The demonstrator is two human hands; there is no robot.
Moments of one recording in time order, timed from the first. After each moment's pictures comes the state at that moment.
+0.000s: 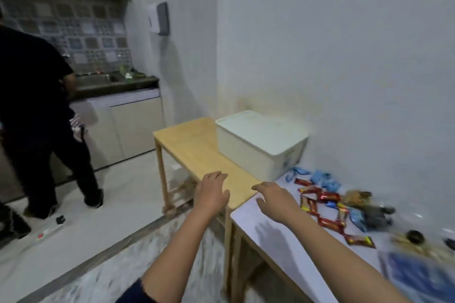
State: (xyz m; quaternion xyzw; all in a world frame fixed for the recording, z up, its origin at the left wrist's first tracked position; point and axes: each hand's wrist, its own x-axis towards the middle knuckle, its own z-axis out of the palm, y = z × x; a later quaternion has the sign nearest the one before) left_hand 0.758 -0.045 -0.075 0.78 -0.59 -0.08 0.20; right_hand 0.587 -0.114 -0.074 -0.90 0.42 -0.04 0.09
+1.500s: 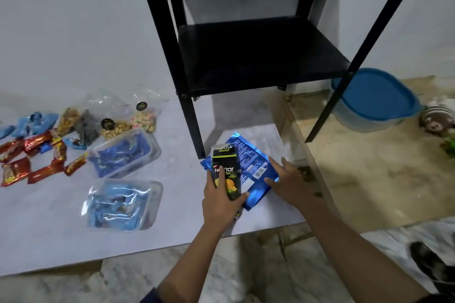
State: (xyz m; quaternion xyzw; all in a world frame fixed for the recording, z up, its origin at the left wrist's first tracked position) left_hand 0.085 0.044 -0.271 0.54 -0.76 -0.35 0.08; right_hand -0.108 0.105 -0.293 -0.49 0.83 -0.16 0.21
